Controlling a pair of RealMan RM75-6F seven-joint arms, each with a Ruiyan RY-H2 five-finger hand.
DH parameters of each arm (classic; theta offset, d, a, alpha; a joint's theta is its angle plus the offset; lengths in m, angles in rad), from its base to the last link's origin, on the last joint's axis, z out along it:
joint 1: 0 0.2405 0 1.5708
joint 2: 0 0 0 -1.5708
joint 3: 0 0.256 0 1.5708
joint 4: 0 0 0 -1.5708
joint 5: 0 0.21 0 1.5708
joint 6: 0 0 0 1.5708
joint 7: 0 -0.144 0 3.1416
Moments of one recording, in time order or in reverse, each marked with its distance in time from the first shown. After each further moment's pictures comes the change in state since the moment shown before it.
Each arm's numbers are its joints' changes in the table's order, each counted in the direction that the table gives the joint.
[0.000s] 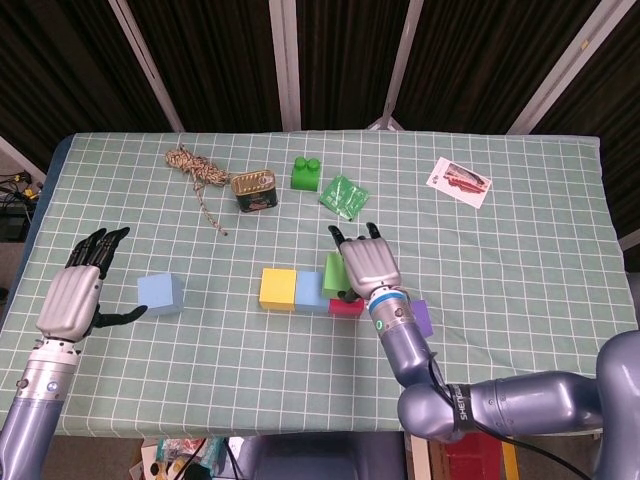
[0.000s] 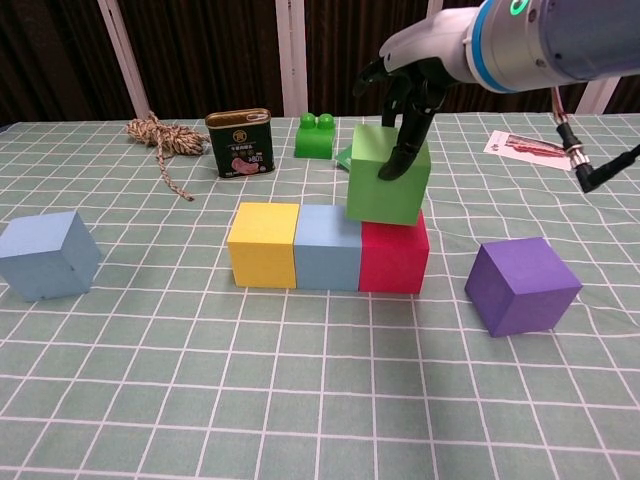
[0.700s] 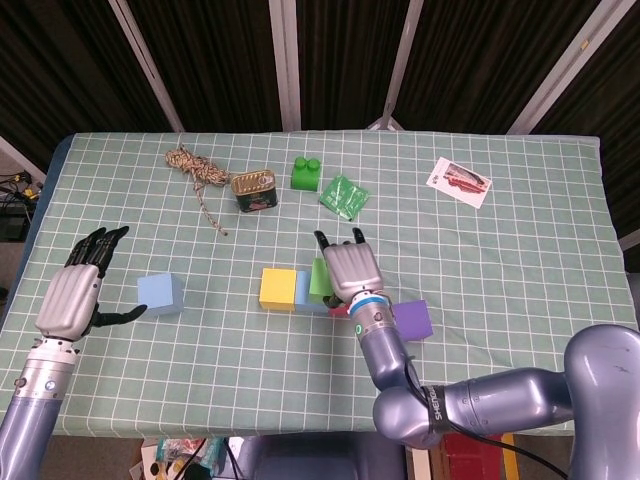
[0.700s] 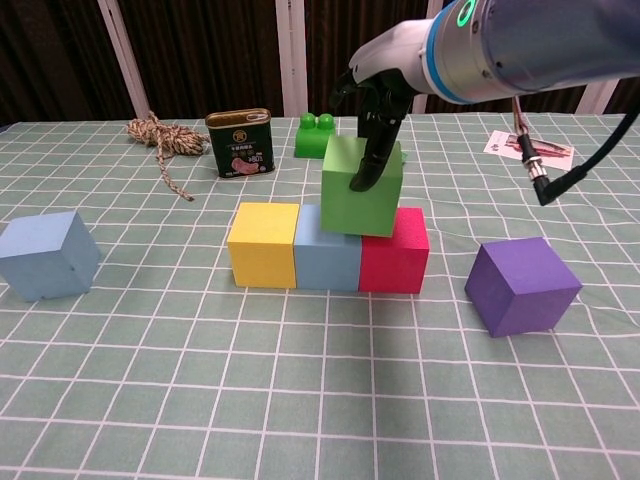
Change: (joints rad) left arm -0.004 -0.012 -0.001 0.004 -0.009 0.006 0.018; right arm 0.056 0.083 0.044 -0.026 0.079 -0.054 0.044
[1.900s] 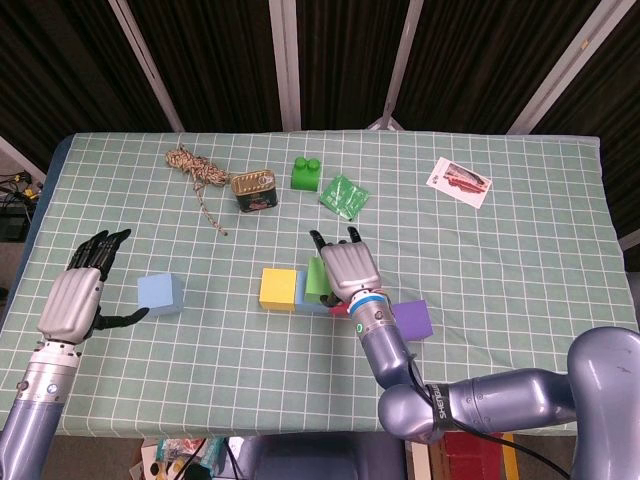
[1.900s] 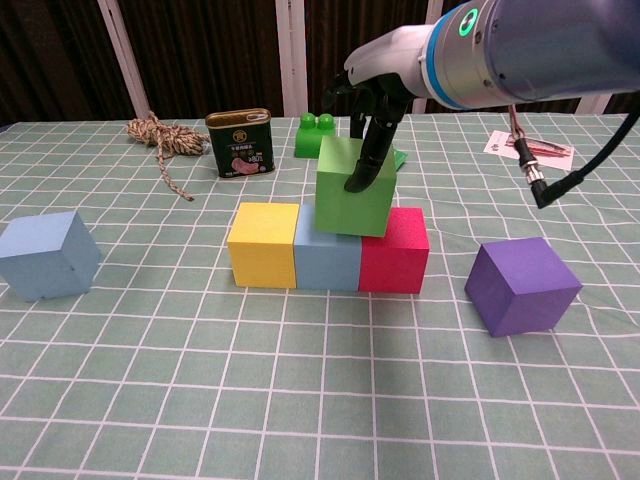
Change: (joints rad) left arm 0.006 0.013 0.017 -0.003 0.024 -0.017 0.001; right arm -0.038 -0.002 -0.014 -0.017 -0.086 0.057 -0.023
